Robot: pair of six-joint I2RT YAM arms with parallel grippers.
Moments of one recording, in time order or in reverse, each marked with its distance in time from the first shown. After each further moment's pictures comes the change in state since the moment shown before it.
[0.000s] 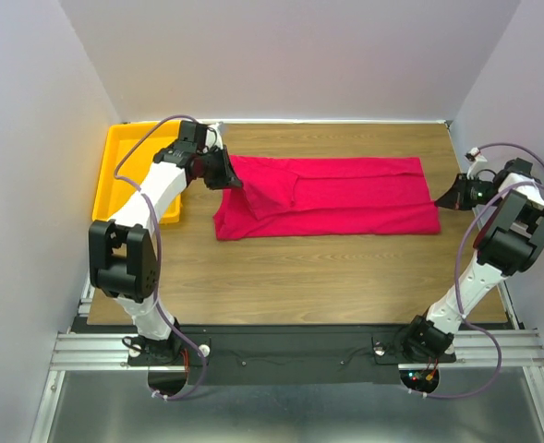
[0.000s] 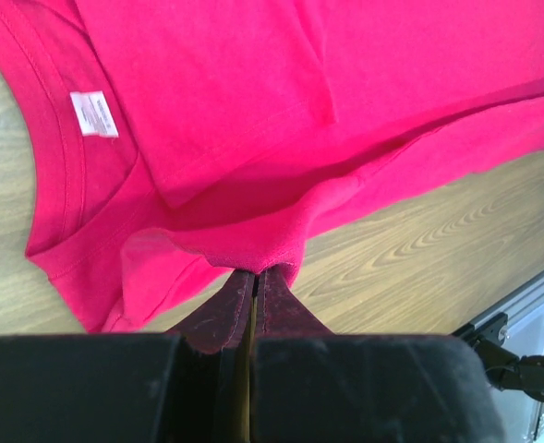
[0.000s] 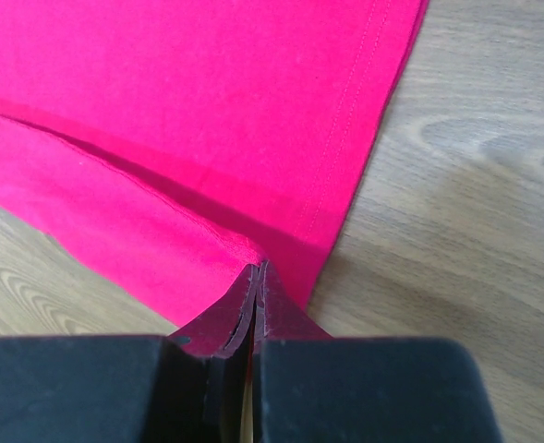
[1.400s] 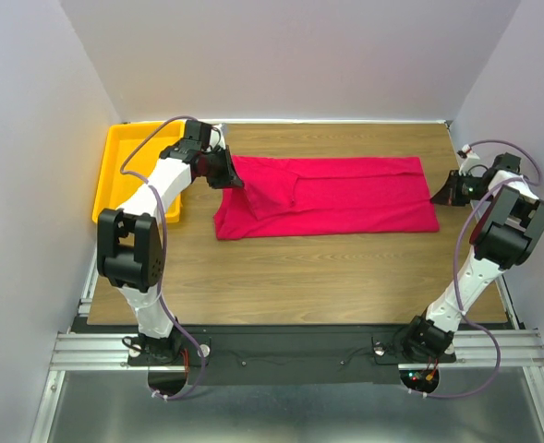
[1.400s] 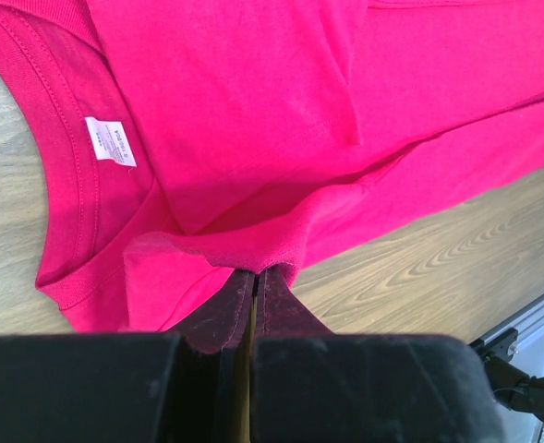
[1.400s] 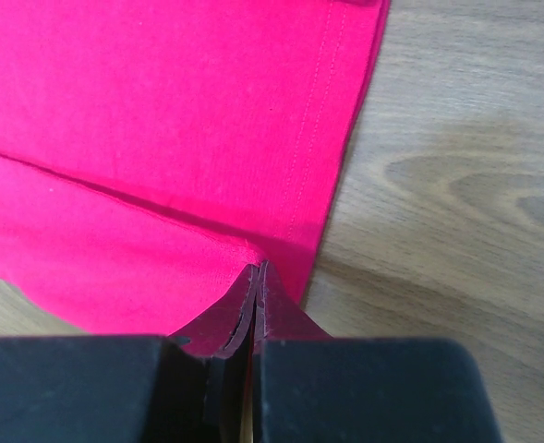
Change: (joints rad) left arm 0.000 0.093 0.047 0.016 -0.018 -0.001; right arm 0.053 0.061 0.021 0.119 0.093 0.125
